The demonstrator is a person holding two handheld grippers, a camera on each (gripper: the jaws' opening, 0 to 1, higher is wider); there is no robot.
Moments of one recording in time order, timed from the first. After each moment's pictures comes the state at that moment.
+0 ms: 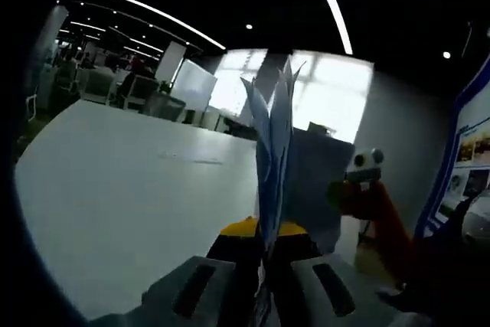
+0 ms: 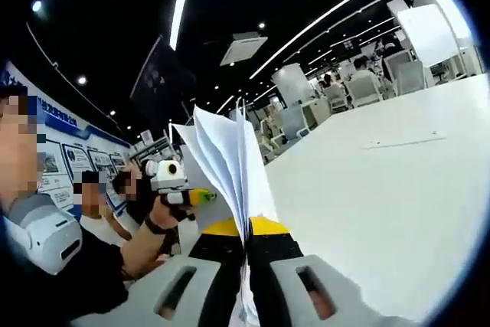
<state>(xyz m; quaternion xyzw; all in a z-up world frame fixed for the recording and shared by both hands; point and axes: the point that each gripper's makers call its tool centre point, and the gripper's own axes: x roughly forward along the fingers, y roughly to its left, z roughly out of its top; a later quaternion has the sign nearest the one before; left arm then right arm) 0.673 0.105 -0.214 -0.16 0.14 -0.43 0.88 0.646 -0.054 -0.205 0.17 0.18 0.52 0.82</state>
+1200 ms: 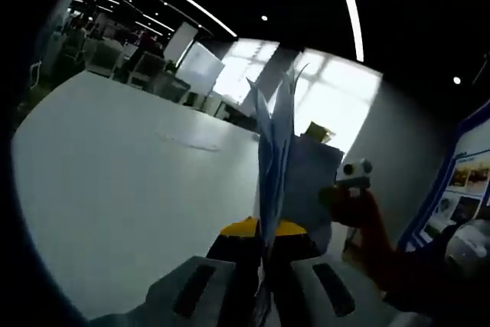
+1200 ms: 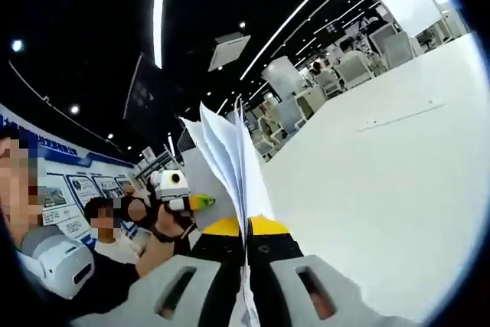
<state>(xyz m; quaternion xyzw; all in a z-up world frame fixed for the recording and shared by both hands) 0.676 0.106 -0.216 -0.21 0.19 -0.43 0.85 0.657 -0.054 -0.210 0.24 0.22 0.50 0.80</state>
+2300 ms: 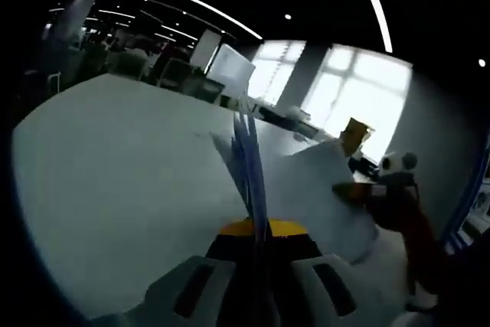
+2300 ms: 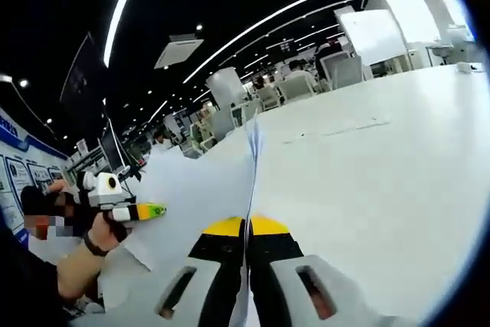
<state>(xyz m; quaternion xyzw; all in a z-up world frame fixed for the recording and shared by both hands) 0.768 0.096 -0.300 -0.17 0.19 -0.34 0.90 0.770 -0.084 -0.295 0.16 0.22 0.33 0.90</state>
